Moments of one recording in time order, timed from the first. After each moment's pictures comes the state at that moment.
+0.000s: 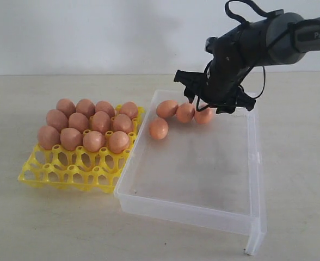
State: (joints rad) left arm 0.04 0.00 0.00 -0.21 0.29 0.33; right arm 0.43 2.11 -1.53 -0.29 0.52 1.02
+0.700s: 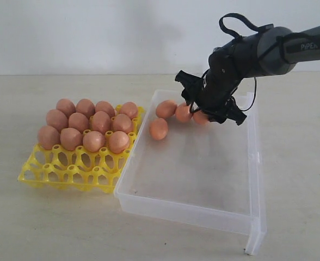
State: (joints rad) left arm 0.04 0.00 0.00 -0.21 0.29 0.33; right arm 0.43 2.17 -1.52 -0.29 0.45 1.27
